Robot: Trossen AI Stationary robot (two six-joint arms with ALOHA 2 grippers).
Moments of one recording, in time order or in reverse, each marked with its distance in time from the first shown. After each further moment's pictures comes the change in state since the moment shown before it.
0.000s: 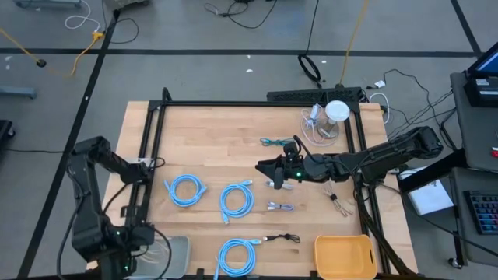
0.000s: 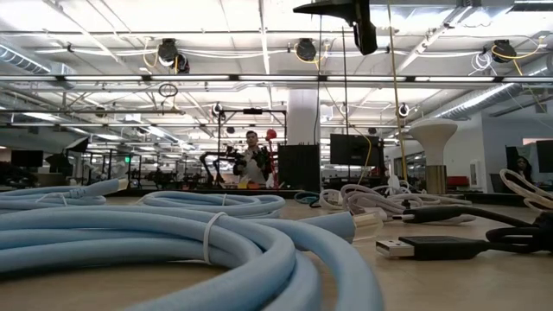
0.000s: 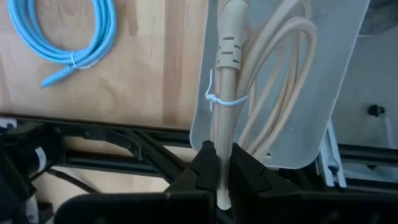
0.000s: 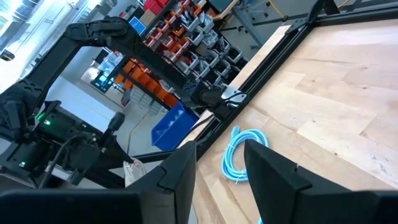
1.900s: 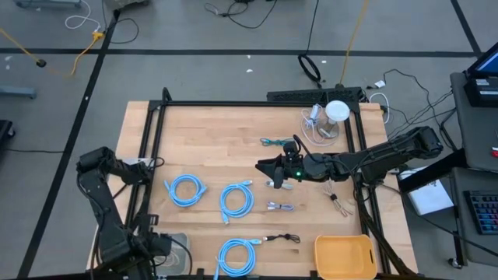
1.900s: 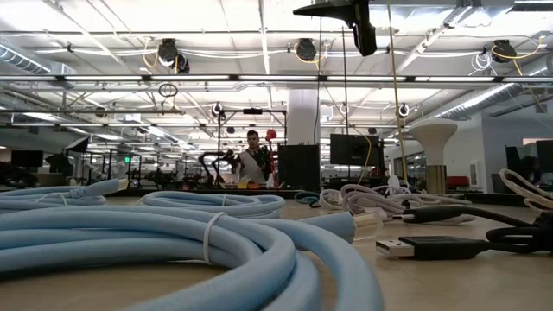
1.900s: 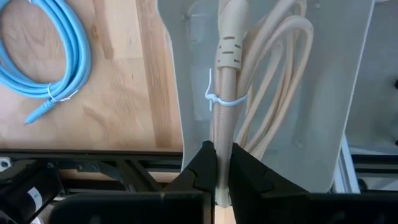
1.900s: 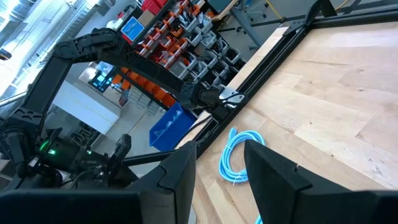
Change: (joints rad) left arm 0.101 0.140 -0.017 0.085 0.054 0.218; right arm -0.006 0.000 0.000 -0.004 -0.001 -0.007
